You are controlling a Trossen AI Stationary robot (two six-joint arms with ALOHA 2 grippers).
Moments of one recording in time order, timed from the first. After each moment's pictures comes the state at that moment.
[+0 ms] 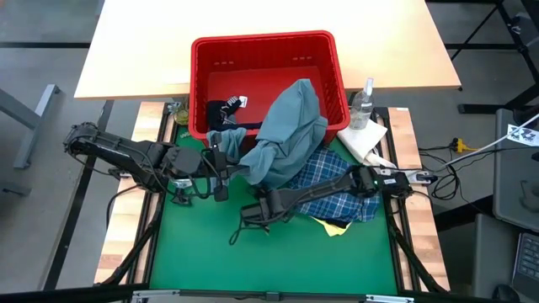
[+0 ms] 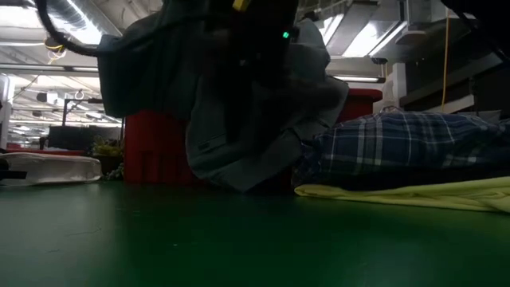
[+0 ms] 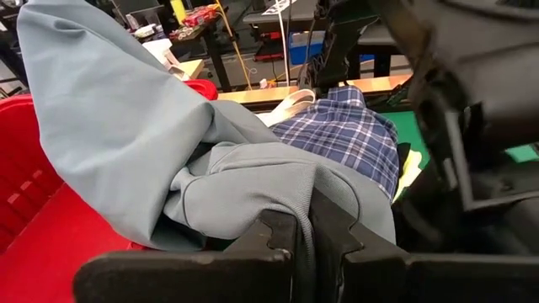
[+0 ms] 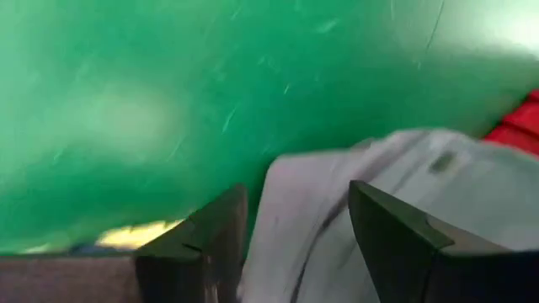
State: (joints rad) left arm -0.25 1.12 1.05 -0.30 -0.49 0.02; right arm 0.19 2.38 2.12 -1.22 0.46 -0.66
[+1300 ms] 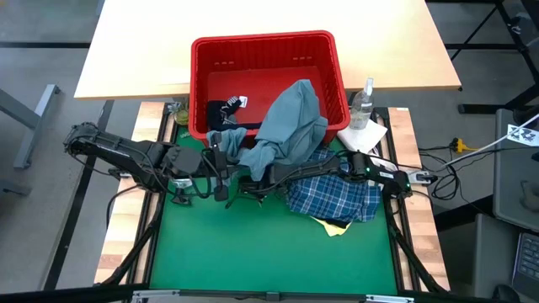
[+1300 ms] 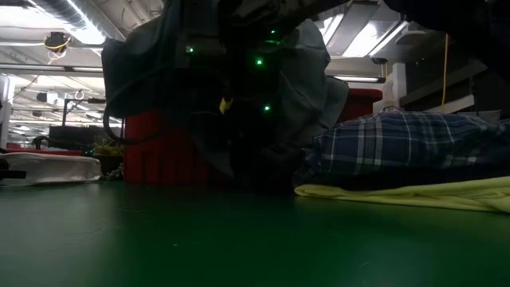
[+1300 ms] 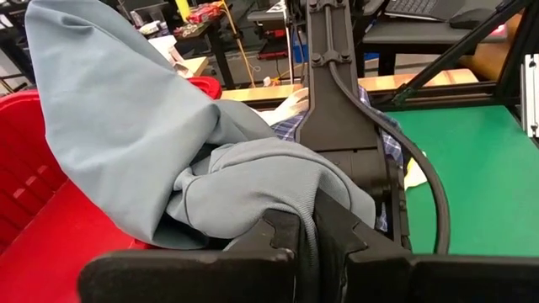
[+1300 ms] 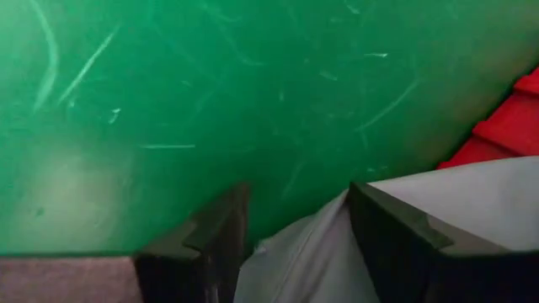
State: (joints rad) left arm -0.25 1.12 1.05 -0.30 -0.49 0.01; right arm -0.01 2.41 1.95 -1.01 0.51 -0.69
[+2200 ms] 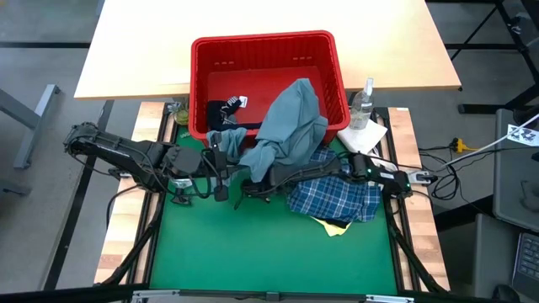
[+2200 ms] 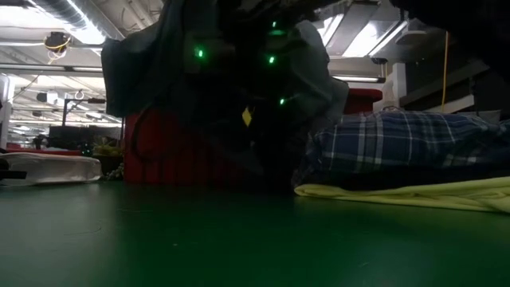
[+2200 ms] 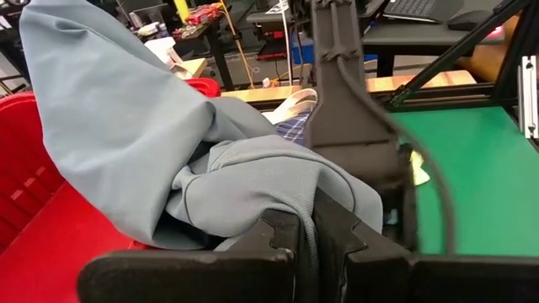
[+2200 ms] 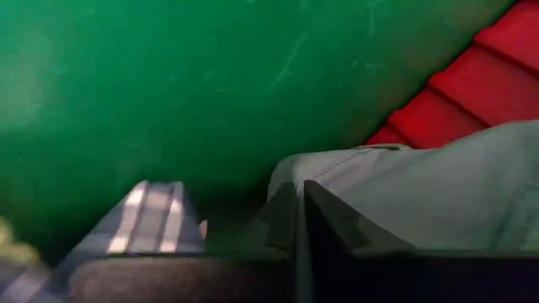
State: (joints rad) left arm -0.25 1.12 1.05 -0.30 -0.49 0.01; right arm 0.02 2.39 1.96 -1.19 0.70 -0.66
